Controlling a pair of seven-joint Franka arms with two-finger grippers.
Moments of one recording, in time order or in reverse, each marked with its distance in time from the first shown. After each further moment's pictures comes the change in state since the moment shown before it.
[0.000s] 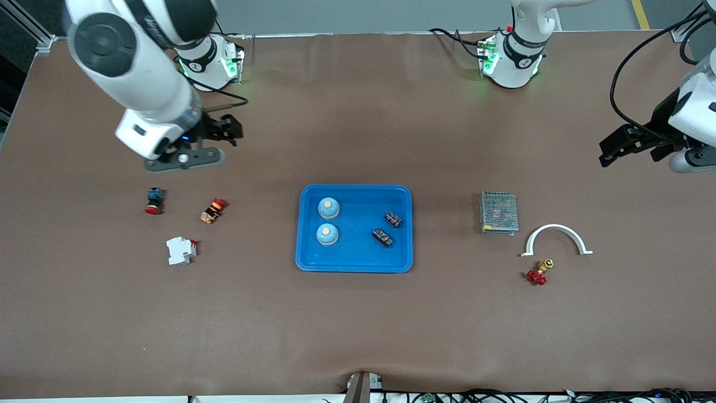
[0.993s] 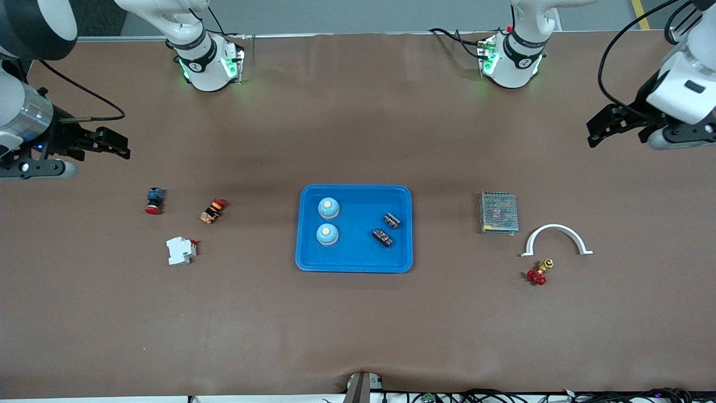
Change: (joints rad) left arm -0.027 -0.060 -0.005 -0.088 -0.003 0.002 0.002; right arm -0.344 -0.065 -0.006 -0.061 -0.002 0.083 -0.216
